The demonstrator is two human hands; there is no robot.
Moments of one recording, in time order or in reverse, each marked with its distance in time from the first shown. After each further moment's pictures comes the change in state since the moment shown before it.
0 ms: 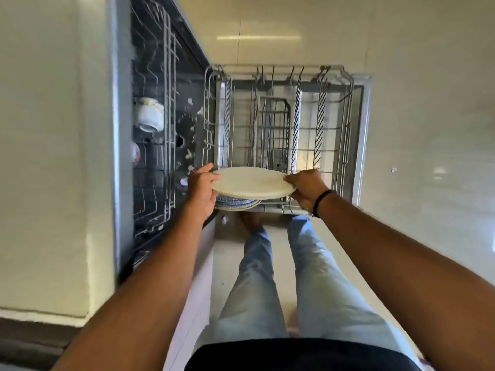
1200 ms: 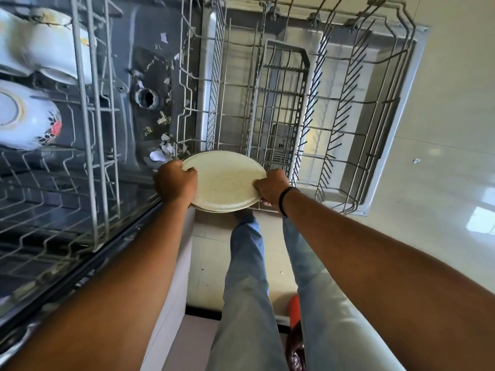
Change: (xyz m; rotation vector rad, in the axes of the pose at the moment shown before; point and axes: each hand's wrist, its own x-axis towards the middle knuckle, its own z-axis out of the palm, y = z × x) left_hand 0.155 -0.093 -0.005 0.871 0.371 0.136; right_hand 0.164 0.084 0.068 -0.642 -0.047 0.086
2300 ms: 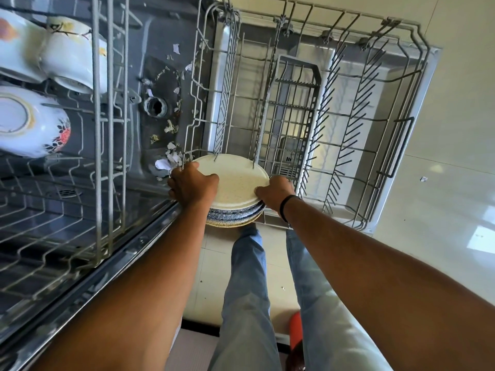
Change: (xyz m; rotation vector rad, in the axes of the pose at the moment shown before) left_hand 0.010 0.020 0.023 -0.011 -0.023 -0.123; right_hand 0.017 -0.014 0.005 -0.261 0.070 -0.079
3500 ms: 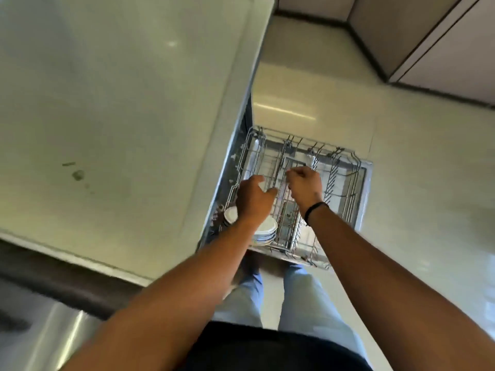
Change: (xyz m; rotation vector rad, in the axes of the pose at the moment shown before) left_hand -0.206 0.057 -0.214 -0.518 -0.114 0.484; right_hand -0.318 -0.124 -0.121 0.503 0.377 -0.504
